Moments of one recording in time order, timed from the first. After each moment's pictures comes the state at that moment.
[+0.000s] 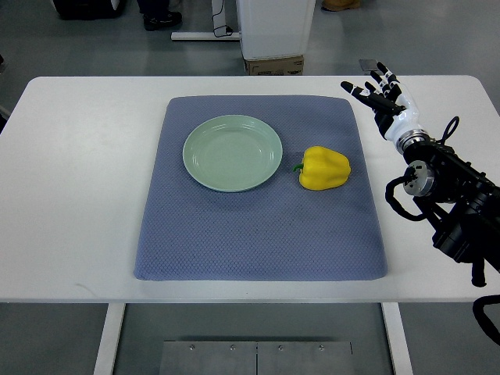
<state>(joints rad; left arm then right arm) 0.02 0.00 -0.11 -0.22 0.09 0.18 -0.17 0.88 -0.09 0.74 0.55 -0.27 -0.04 0.29</state>
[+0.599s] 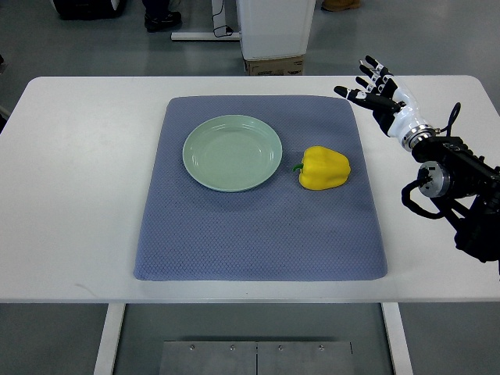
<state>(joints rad) 0.02 0.00 -0.11 -0.22 0.09 0.18 -0.17 0.89 -0.21 0.57 0.67 -0.28 0.05 0.30</state>
